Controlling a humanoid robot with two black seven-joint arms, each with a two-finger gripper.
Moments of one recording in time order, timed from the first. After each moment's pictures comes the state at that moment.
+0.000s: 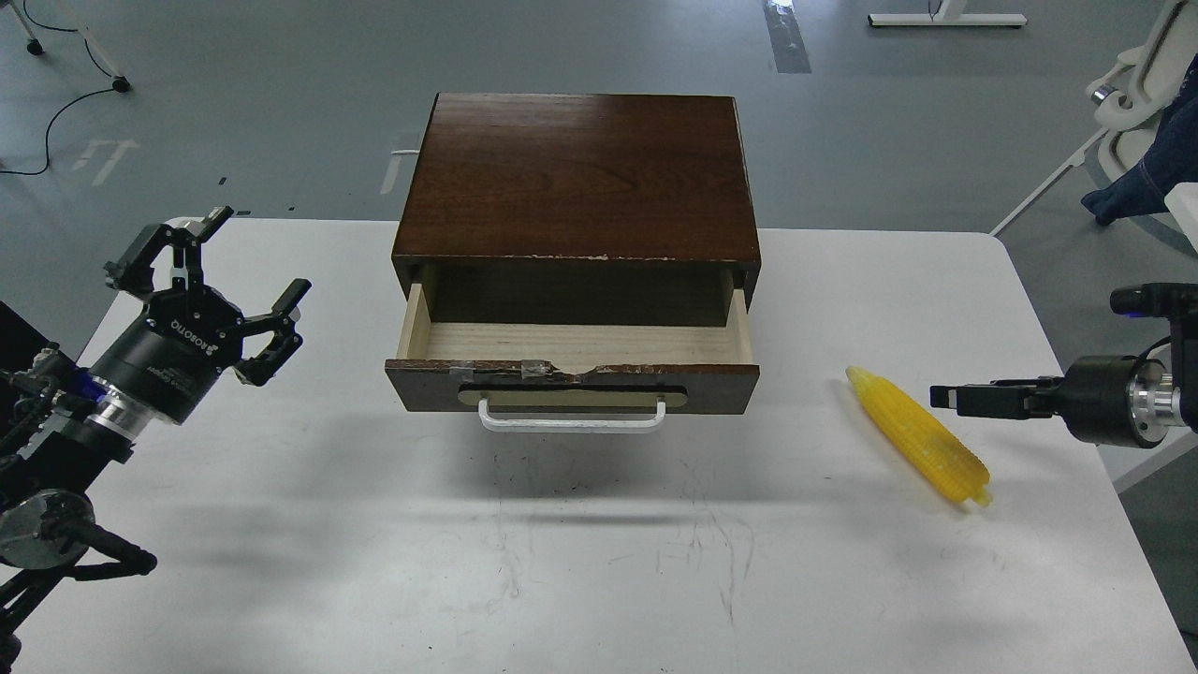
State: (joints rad) left arm -0.20 0.68 -0.98 -1.23 0.23 -0.49 -0.45; right arm 0.87 -0.93 0.05 1.06 -1.43 0.33 0.49
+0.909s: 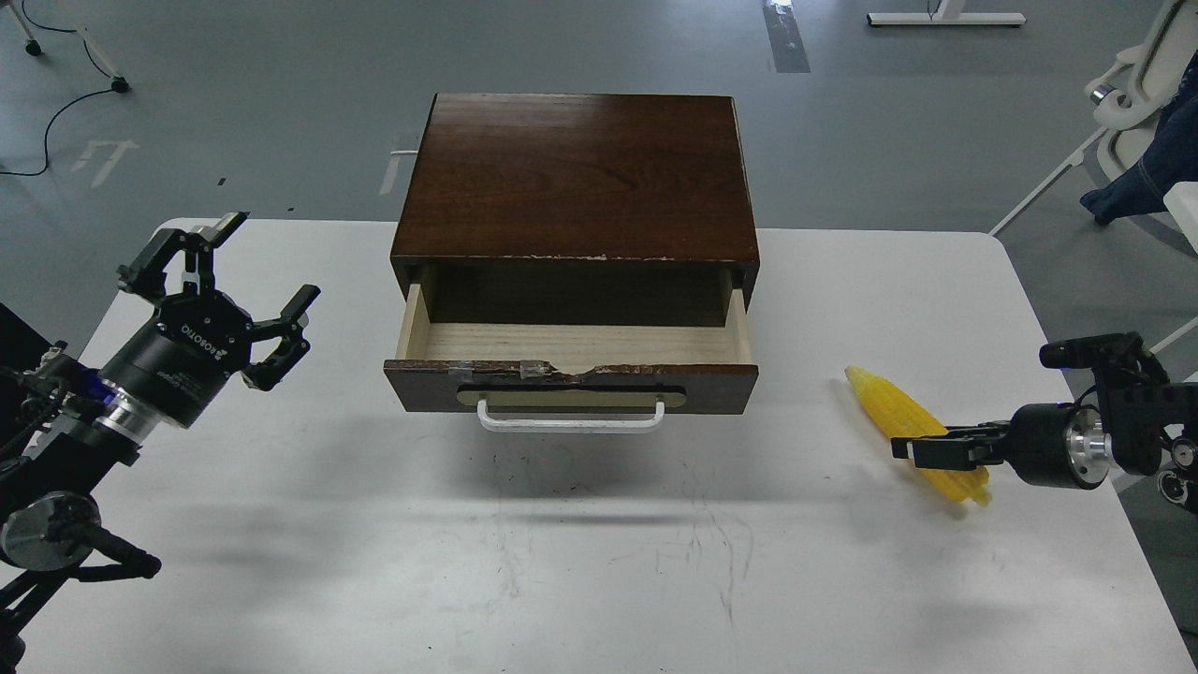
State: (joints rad) left arm -0.20 0.67 -0.97 -1.23 0.27 -0.49 -0.45; right arm 0.86 -0.82 -0.09 1.00 -1.43 0.24 0.49
